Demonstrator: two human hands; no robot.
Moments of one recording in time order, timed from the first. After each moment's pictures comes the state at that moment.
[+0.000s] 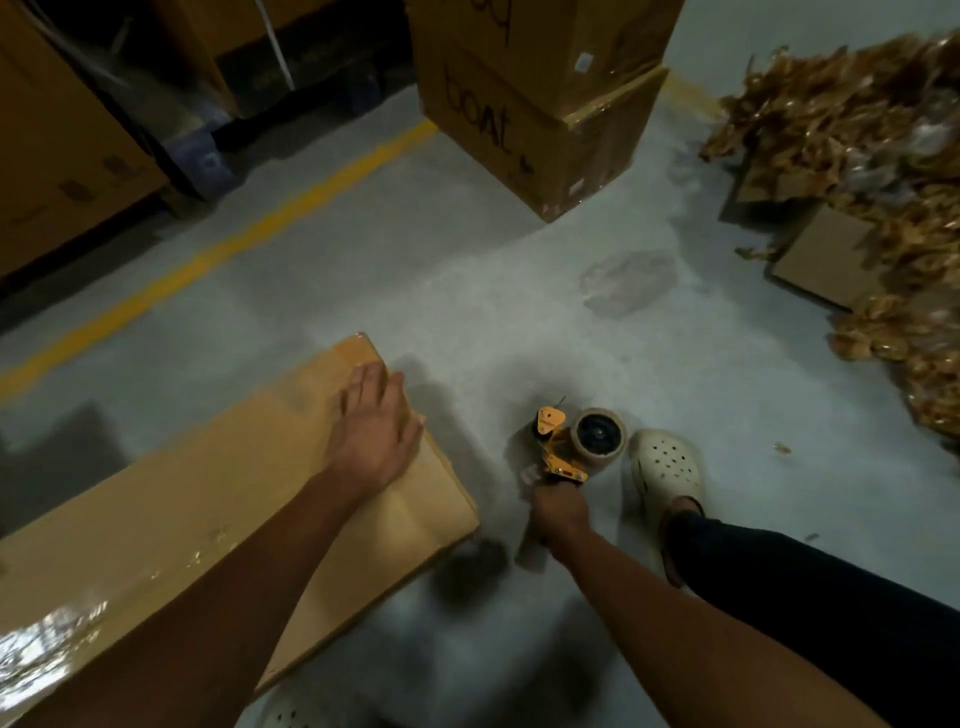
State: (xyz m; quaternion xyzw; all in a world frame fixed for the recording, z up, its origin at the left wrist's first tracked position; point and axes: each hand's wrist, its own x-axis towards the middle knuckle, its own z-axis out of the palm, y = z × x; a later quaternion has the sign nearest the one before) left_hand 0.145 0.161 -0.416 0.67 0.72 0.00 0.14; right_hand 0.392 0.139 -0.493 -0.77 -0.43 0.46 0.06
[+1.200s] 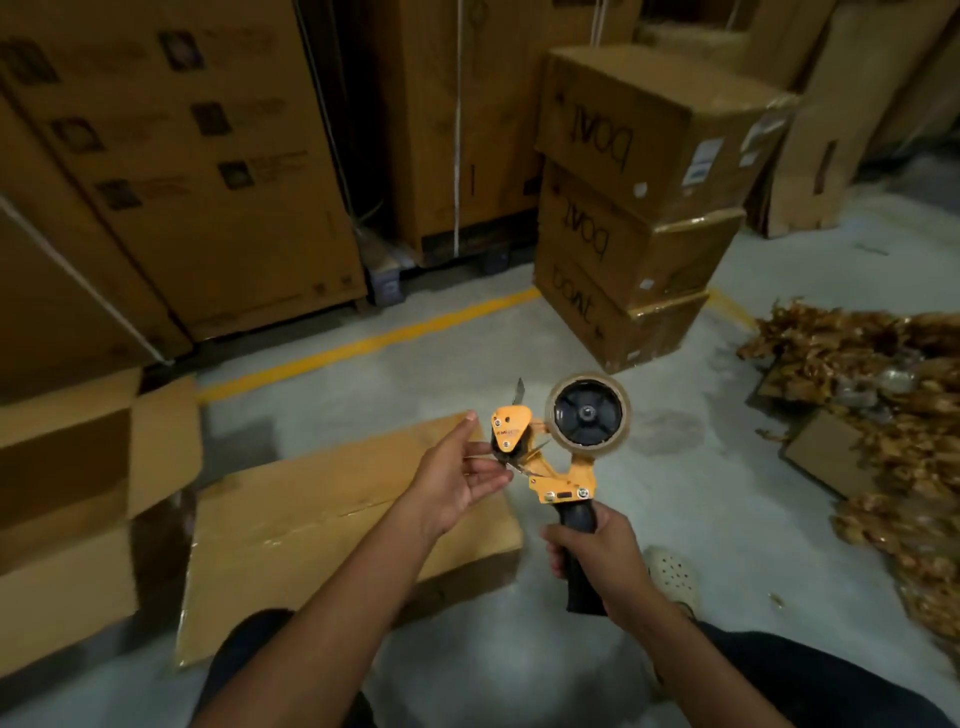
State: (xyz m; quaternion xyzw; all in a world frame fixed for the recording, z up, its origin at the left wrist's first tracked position) left_hand 0.196 0.030 -0.161 0.07 0.56 0.54 0.62; right_hand 0.396 0.029 -0.188 -0.52 -0.49 0.64 0.29
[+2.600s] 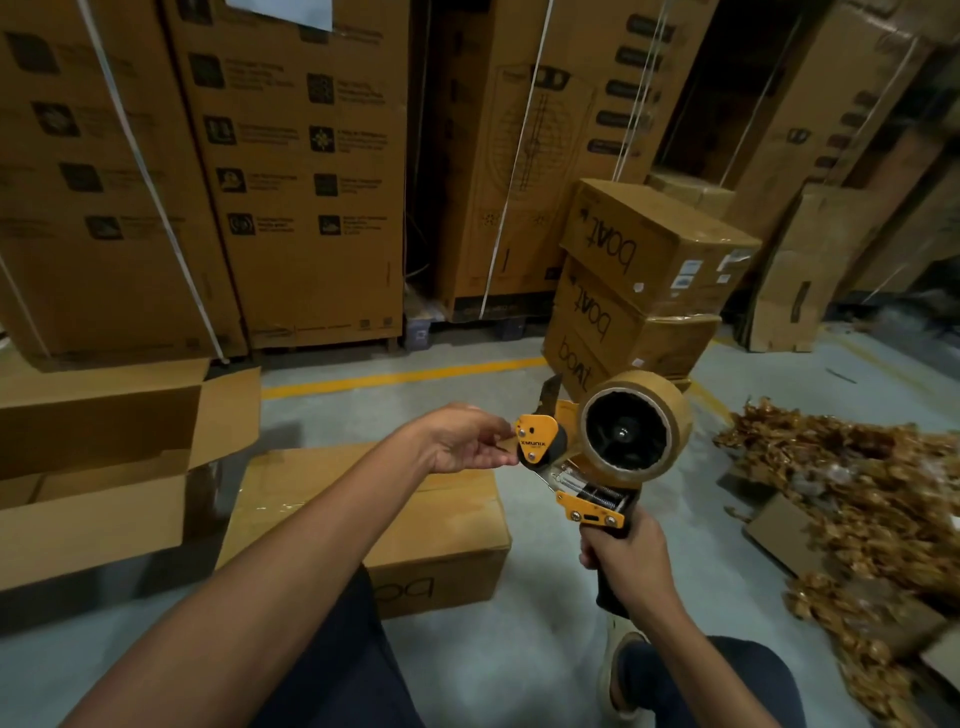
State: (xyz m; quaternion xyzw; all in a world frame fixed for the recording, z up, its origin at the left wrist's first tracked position) left_hand 0.199 -0.072 -0.036 0.26 0.54 0.46 0.65; right_hand 0.448 -0.070 -0.087 -0.50 -0.66 0.44 0.34
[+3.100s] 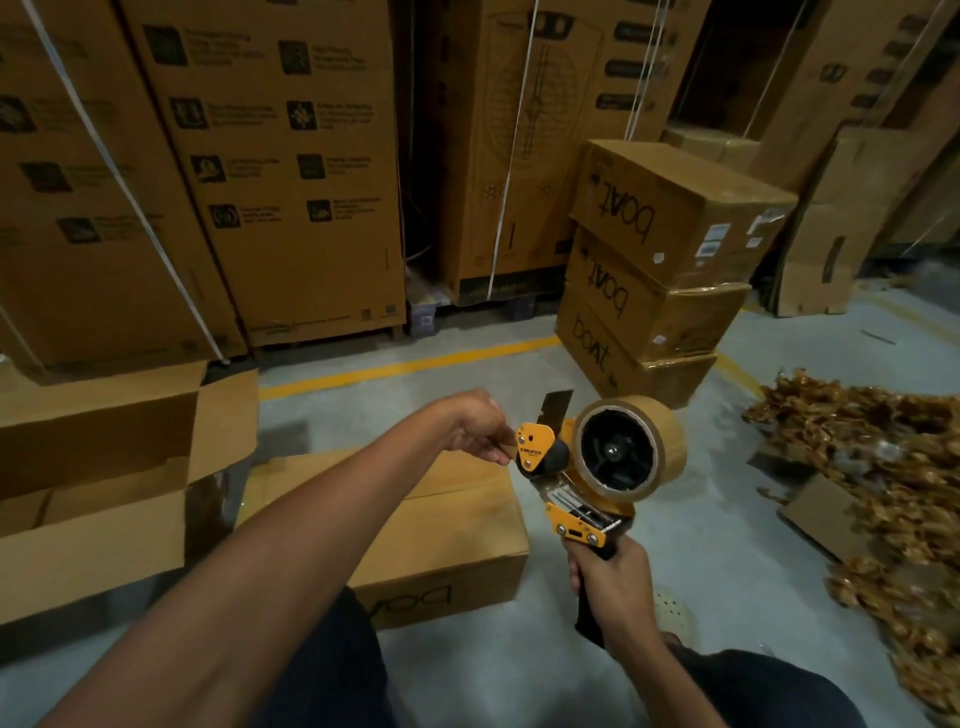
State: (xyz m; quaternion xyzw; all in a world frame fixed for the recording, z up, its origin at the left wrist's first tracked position) left_hand 0.174 0.013 -0.064 0.37 0.71 0.28 0.53; right_hand 0.408 -0.049 -0.146 -0.54 -0.59 0.50 0.34
